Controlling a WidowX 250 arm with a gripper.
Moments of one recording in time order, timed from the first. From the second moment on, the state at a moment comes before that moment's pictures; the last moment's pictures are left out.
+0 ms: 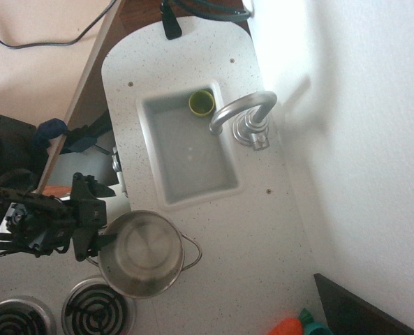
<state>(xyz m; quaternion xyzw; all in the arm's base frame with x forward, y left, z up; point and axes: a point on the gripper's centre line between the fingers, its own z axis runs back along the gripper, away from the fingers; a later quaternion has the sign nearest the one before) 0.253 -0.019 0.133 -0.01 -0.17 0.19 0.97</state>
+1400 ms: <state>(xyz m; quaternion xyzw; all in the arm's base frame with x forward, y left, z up) 0.264 -0.021 0.072 0.01 -0.08 0.31 0.95</state>
